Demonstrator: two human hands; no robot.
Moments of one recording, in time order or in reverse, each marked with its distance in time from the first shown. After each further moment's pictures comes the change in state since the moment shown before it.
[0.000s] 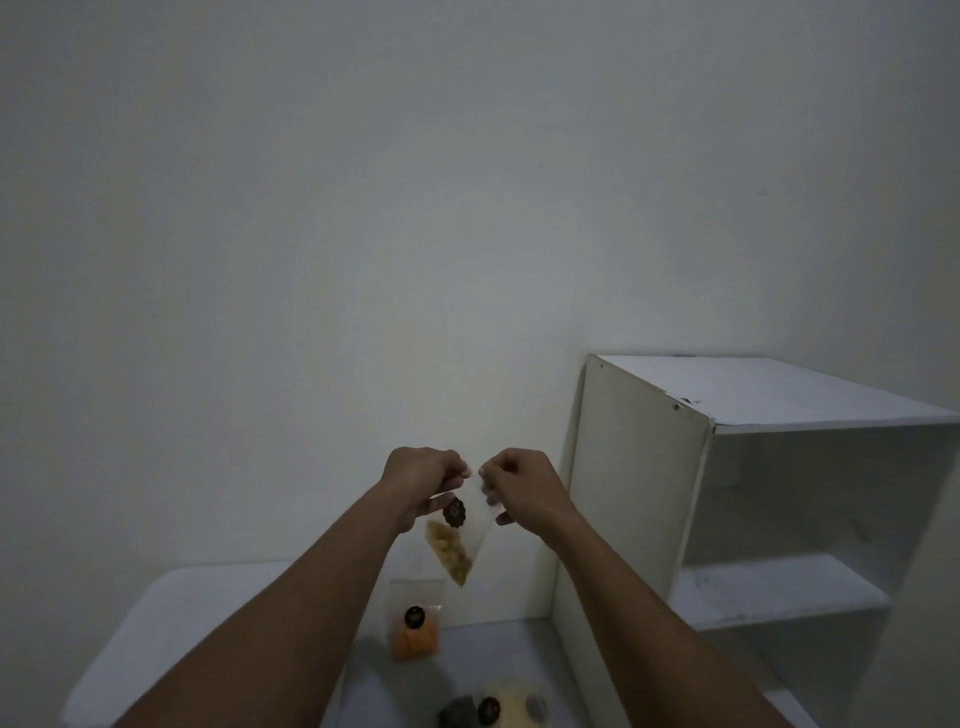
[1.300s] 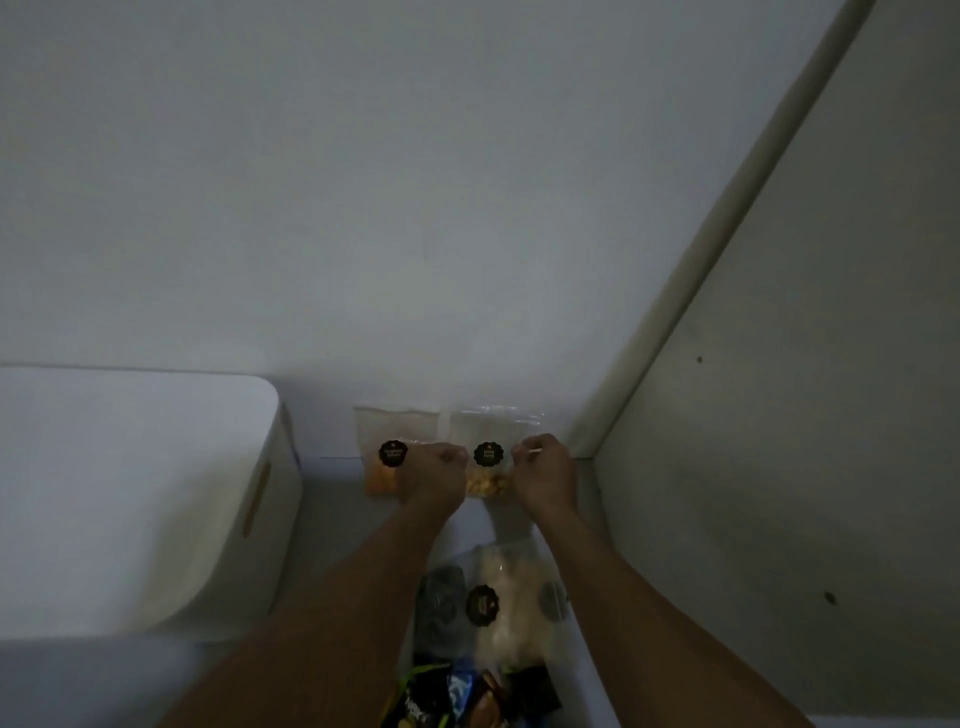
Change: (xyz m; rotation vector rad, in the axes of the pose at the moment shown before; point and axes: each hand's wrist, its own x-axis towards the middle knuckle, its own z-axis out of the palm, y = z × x) left_hand 0.239 -0.350 0.059 0.358 0.251 -0.280; right_hand 0.136 0.366 0.125 -0.153 0.033 0.549
